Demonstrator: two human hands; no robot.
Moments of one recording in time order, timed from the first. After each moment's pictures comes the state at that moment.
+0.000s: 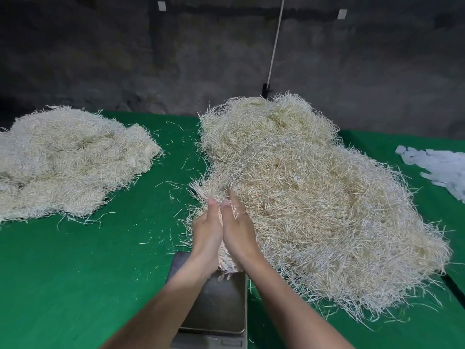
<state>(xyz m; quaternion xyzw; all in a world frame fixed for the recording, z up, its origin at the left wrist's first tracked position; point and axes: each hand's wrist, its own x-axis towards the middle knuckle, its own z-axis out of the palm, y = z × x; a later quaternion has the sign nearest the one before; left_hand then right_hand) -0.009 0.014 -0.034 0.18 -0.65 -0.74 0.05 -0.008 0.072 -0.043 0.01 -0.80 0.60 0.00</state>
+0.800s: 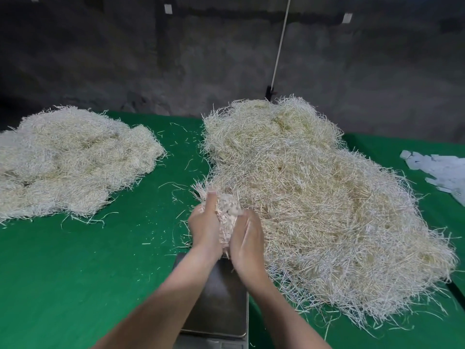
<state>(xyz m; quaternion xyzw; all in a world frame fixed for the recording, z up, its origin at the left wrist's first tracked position) -0.026 0.011 -0.030 0.27 -0.48 -0.83 0.03 0.001 0.078 -0.051 -0.03 -0.80 0.57 0.18</state>
